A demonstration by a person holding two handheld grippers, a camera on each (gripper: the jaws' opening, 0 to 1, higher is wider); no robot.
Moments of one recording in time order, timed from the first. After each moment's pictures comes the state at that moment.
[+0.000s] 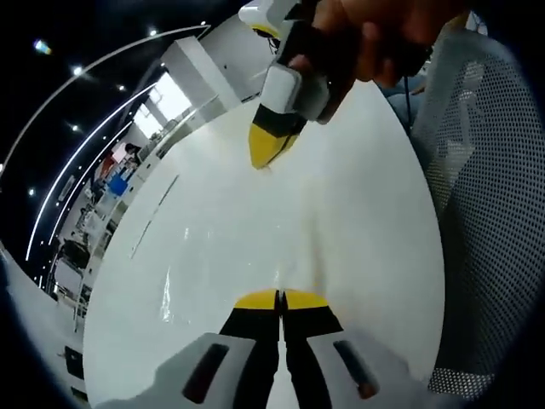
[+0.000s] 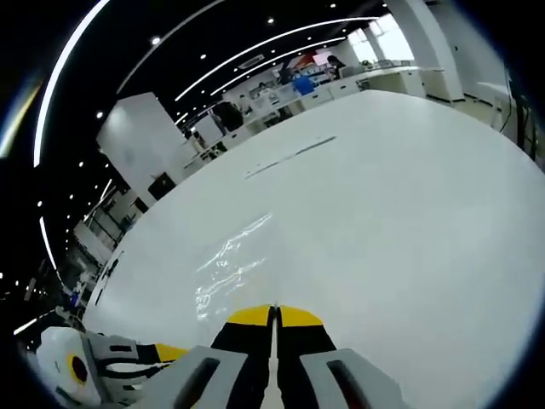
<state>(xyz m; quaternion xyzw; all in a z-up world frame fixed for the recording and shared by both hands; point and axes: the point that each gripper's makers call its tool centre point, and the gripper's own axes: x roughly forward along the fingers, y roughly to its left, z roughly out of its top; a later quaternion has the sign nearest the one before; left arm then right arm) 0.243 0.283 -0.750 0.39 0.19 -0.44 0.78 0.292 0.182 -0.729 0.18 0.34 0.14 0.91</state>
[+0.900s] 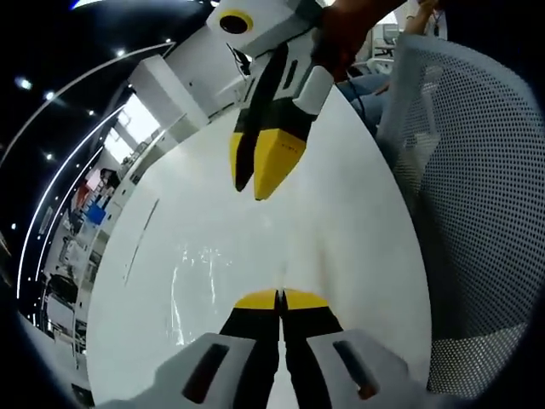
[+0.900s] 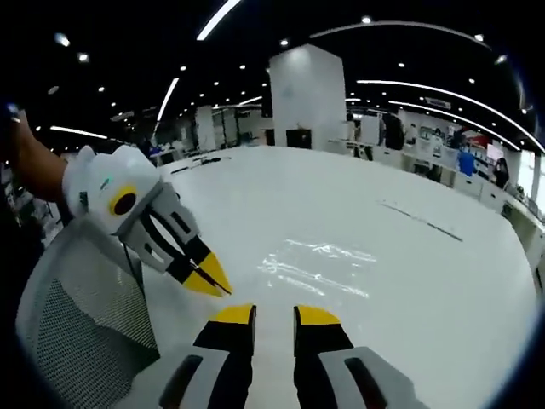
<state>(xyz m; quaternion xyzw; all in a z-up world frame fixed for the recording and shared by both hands) 0.234 0.284 -0.736 0.41 0.18 -0.51 0.73 0.245 0.238 -0.700 -0.13 0.24 0.48 0.83</state>
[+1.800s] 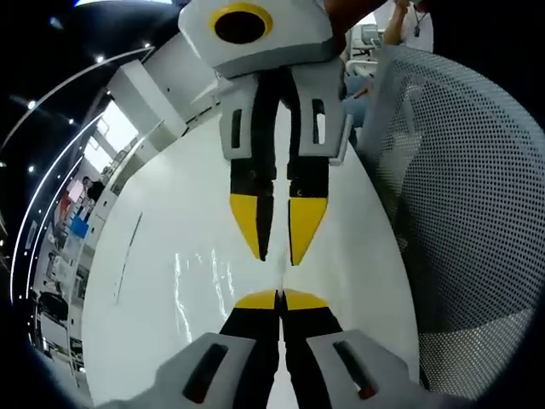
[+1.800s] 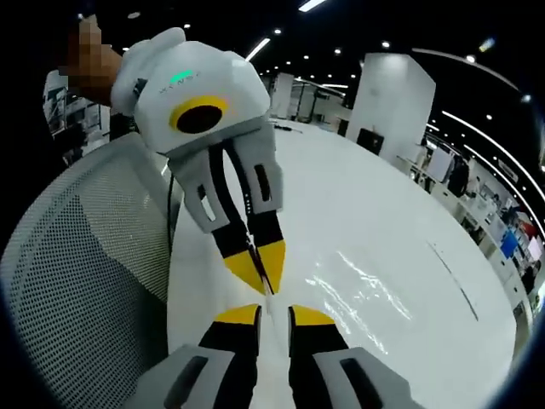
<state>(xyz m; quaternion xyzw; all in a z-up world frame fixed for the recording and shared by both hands) 0.224 0.269 -0.721 0.41 0.18 -0.56 0.70 0.216 0.269 -0.716 -0.29 0.21 0.57 0.74</state>
